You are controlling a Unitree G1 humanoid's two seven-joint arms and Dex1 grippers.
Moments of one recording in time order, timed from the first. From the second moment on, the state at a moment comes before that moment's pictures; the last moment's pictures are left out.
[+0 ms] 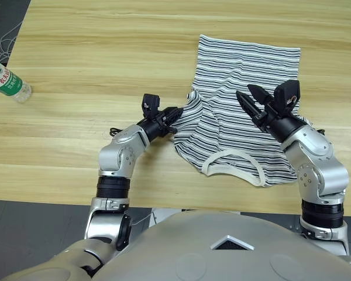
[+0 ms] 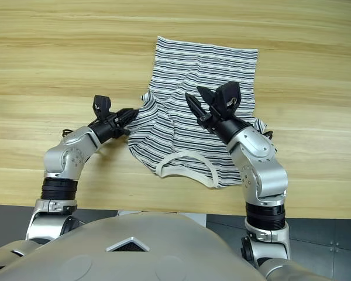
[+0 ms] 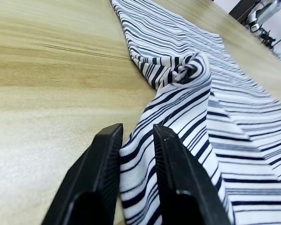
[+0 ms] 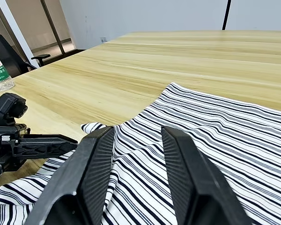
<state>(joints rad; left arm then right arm) -0.05 0.22 -0.07 0.08 -0.44 0.61 -0.44 0.09 -0.30 0.04 -0.44 0.38 0.53 0.42</state>
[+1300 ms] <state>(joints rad) 0.11 0.33 0.11 -0.04 -0.39 0.58 -0.39 0.04 -0.27 -0.06 -0.37 0.38 0.49 0.31</state>
